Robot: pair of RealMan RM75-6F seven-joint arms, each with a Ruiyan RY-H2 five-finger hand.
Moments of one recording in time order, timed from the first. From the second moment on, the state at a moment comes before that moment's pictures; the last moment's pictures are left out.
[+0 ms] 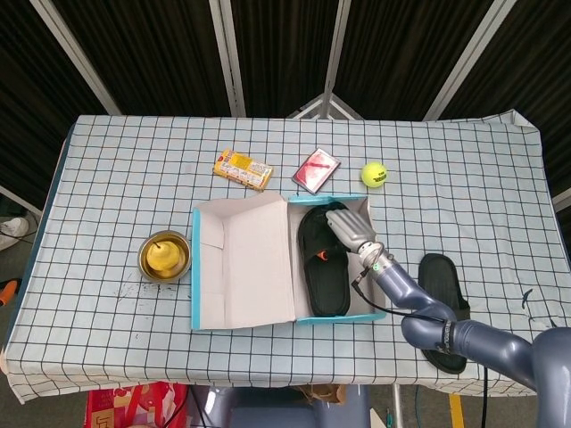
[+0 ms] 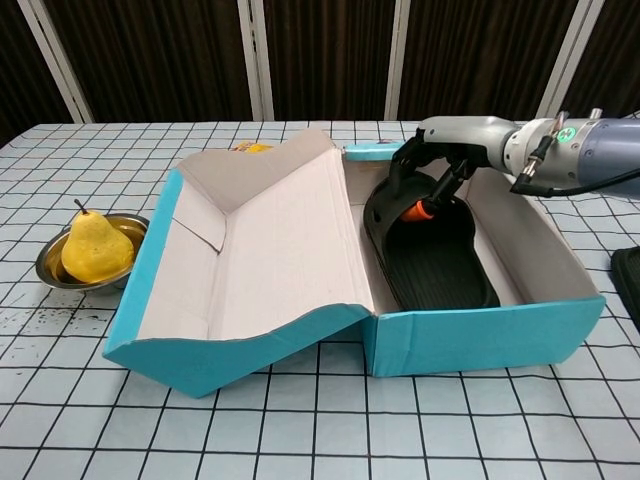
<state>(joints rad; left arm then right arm) -0.10 -1.09 -0.13 -1.44 1.35 1.41 -0.20 0.90 -1.51 0.25 -1.29 -1.08 0.62 0.15</state>
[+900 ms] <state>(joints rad) -0.11 -1.09 -0.13 -1.44 1.35 1.40 -0.20 1.09 -1.39 0.19 -1.42 -0.51 0.70 -0.15</state>
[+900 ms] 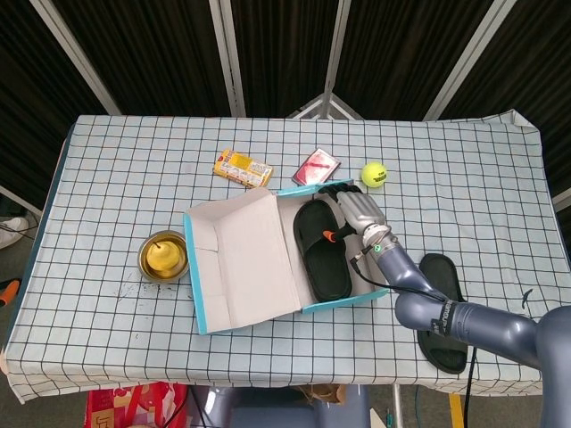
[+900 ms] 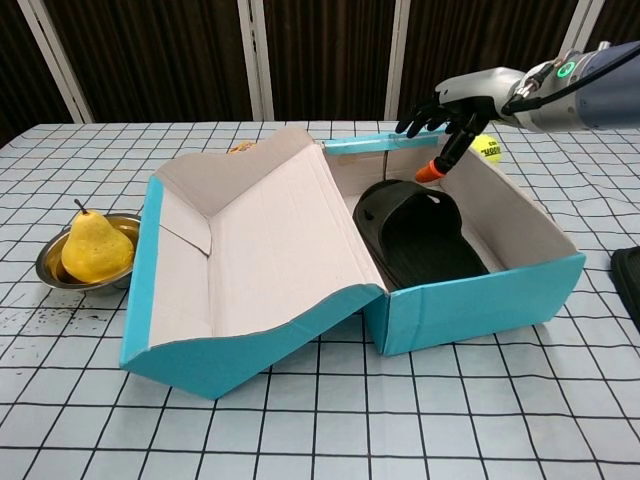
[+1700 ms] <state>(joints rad) -0.11 -1.10 -0.13 -1.41 1.34 1.39 -0.22 0.93 -1.02 0.18 -1.77 -0.55 0.94 -0.20</state>
